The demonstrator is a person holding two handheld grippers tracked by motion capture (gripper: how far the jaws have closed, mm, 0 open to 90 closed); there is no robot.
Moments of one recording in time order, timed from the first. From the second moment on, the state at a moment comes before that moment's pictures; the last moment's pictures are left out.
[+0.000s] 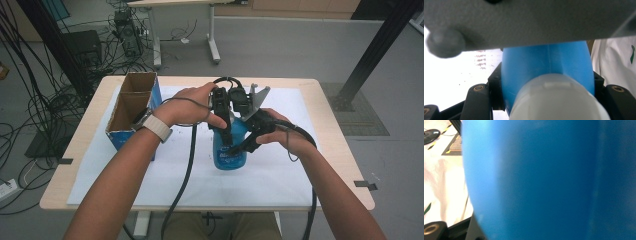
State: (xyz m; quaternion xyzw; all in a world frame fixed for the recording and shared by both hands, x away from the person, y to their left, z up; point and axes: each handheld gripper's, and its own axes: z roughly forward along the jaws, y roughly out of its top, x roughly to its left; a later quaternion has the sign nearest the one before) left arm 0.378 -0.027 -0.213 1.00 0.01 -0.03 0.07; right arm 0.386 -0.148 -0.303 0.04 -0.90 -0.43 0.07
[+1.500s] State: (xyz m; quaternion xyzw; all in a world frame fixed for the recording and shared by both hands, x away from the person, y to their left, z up) left arm 0.377 -0.025 -0.213 1.00 0.02 -0.03 0.08; right arm 0.384 -0.149 -0.301 0.03 -0.90 -0.42 0.07
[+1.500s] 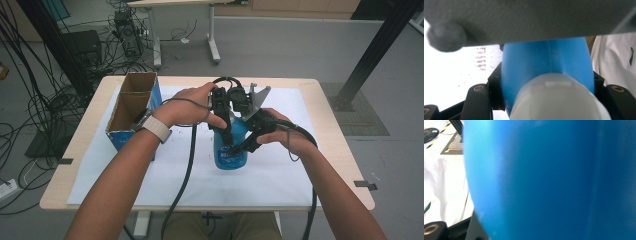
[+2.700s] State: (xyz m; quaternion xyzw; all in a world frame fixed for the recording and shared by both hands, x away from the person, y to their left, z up) left arm 0.377 -0.023 -0.214 1.00 0.02 -0.04 0.09; right arm 0.384 -0.149 -0.301 0.04 -0.90 -0.42 0.07
